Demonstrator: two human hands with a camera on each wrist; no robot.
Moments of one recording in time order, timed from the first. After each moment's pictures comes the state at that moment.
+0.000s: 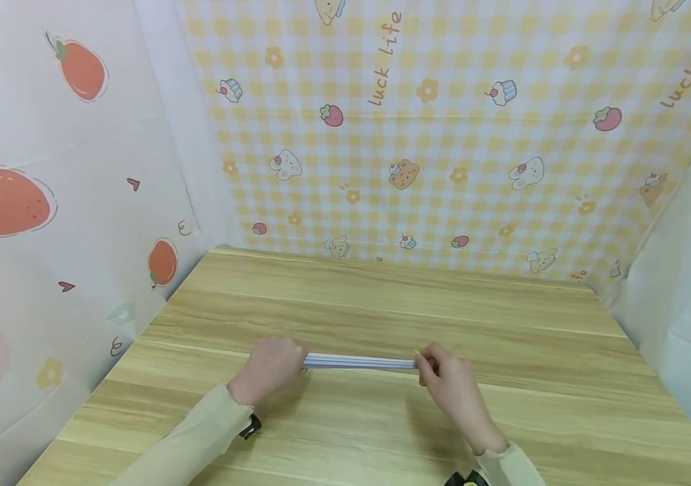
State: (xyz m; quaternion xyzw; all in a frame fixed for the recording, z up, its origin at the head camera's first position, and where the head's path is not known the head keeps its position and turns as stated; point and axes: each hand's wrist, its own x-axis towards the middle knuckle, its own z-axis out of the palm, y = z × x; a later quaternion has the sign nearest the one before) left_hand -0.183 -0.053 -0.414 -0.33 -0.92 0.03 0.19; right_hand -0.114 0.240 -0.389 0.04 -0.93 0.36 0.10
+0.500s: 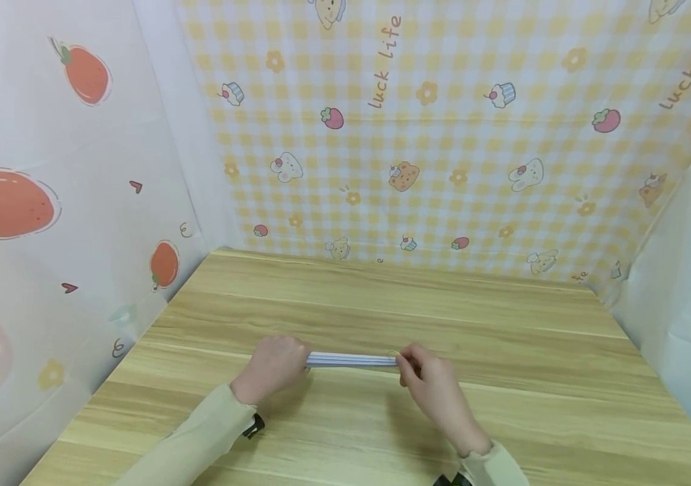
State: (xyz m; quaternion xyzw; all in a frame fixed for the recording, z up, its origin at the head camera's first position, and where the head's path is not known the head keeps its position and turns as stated) left_hand -0.184 -0.050 -0.412 -0.33 -0.92 0.03 0.19; right_hand -0.113 0.217 -0.388 0.10 -0.90 0.40 0.14
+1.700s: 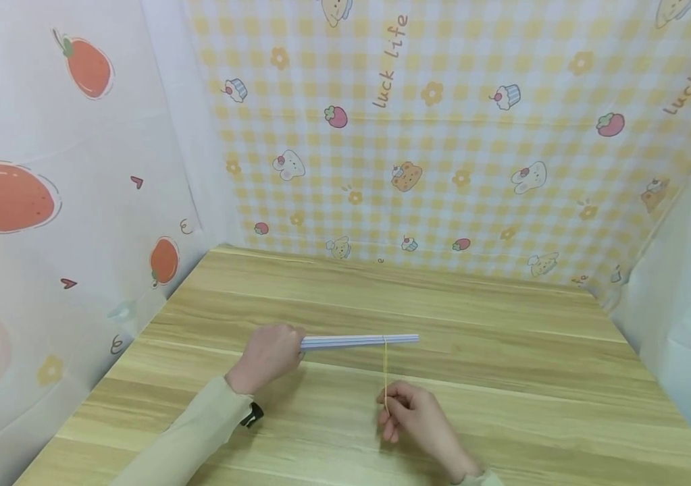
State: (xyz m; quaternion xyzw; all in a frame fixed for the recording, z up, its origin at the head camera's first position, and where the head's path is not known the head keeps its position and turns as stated) left_hand -0.194 -0.057 -0.403 -0.30 -0.92 0.02 0.26; right_hand -0.100 0.215 -0.431 0.13 -0.78 0.60 -0.12
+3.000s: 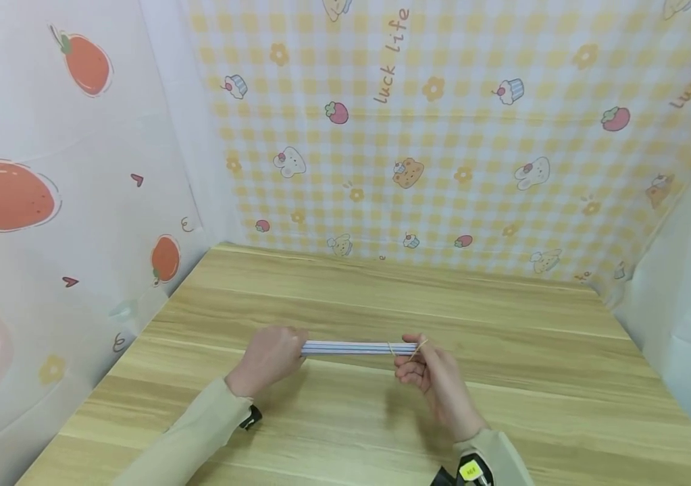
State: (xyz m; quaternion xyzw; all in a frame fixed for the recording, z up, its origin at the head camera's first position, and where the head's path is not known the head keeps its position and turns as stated) left_hand -0.191 -0.060 -0.408 -0.32 -0.90 0.01 0.28; right_hand -0.129 0.230 -0.407 0.06 -0.57 0.82 -0.08
